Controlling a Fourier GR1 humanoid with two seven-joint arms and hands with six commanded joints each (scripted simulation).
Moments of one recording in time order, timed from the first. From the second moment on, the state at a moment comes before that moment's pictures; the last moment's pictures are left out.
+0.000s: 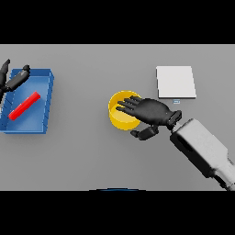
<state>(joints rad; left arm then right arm) -0.61 0.90 -0.67 -1.12 0.48 0.33 0.37 -0.52 -0.42 0.61 -1.40 0.85 0.38 -0.19</state>
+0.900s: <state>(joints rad) -0.56 0.92 -0.65 -1.15 0.50 0.33 0.32 -0.70 -0.33 0.71 -1.15 0.91 0.52 -0.16</state>
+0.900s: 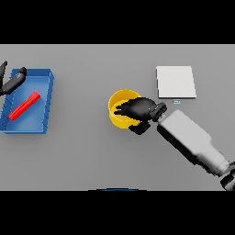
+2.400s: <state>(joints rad) -0.56 0.94 -0.65 -1.18 0.50 0.32 0.34 -0.67 -0.50 0.57 -1.40 0.80 0.55 -0.11</state>
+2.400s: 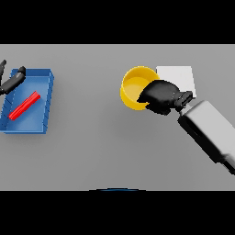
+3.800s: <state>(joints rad) -0.57 0.96 -0.66 -1.21 0.50 0.33 0.40 -0.81 -0.48 0.38 -0.72 0.86 0.27 -0.20</state>
